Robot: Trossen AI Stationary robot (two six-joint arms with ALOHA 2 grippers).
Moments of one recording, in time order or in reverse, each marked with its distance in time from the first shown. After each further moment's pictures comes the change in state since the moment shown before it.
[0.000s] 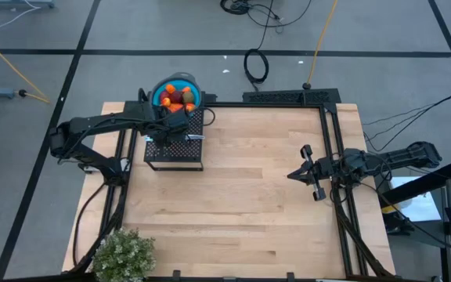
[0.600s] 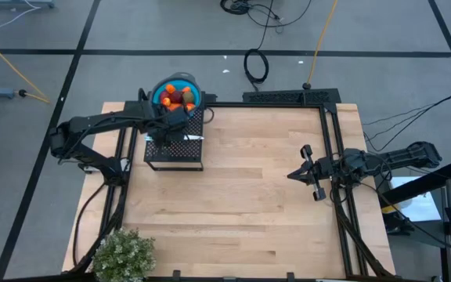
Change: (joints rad) left arm 0.026 0.000 0.000 -0.016 0.021 0.042; right arm 0.000 0.000 0.000 0.000 0.000 0.001
